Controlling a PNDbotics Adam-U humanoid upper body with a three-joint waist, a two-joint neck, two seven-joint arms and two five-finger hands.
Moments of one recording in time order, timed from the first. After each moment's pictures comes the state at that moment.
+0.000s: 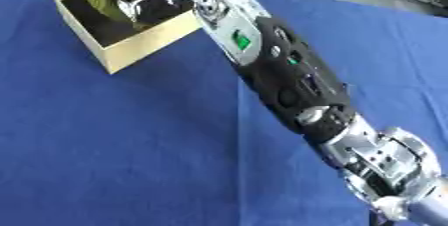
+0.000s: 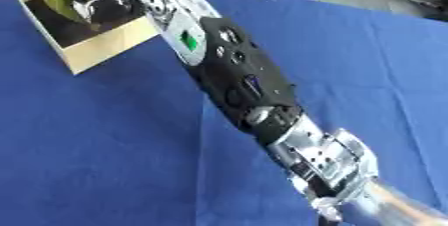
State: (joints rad) left arm -0.25 0.46 0.33 -1.99 0.06 -0.37 0.45; right arm -1.28 -0.25 0.28 -1.10 0.81 -0.07 0.15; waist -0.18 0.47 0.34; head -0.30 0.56
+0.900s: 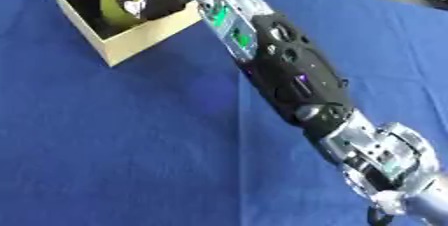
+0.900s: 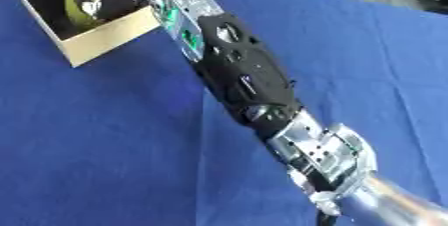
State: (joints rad) left arm -0.25 0.46 0.33 -1.99 0.06 -0.37 0.45; right arm -1.28 -0.25 0.25 -1.10 0.96 0.03 0.18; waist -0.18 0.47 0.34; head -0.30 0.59
